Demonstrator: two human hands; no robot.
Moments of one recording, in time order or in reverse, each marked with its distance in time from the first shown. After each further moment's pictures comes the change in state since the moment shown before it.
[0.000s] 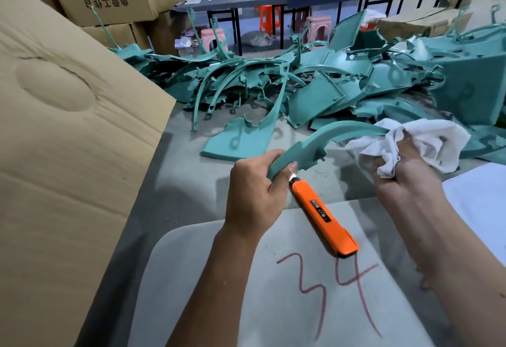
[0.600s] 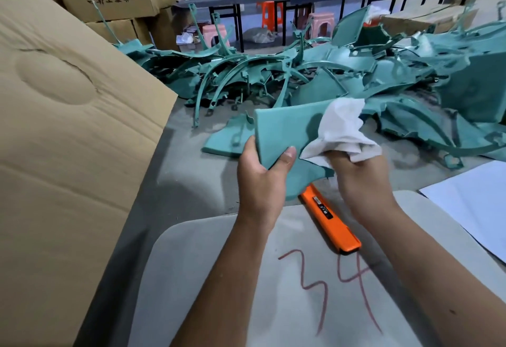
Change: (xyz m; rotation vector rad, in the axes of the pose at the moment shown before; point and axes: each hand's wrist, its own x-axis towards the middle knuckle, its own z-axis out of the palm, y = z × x) left_hand 0.004 0.015 0.019 -0.583 0.166 -0.589; right_hand -0.036 0.048 0.007 -0.921 -0.601 -0.584
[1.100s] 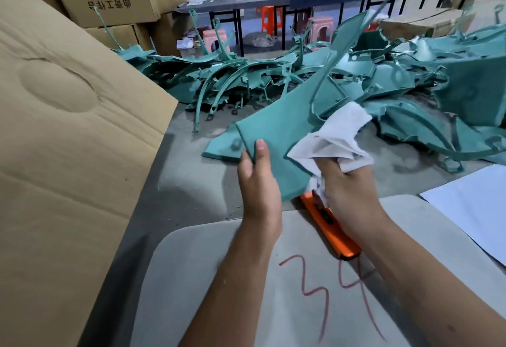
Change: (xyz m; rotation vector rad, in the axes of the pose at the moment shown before) left_hand 0.004 -0.003 0.006 -0.208 0.150 -0.192; right_hand -0.008 0.000 0.016 0.047 0.037 0.155
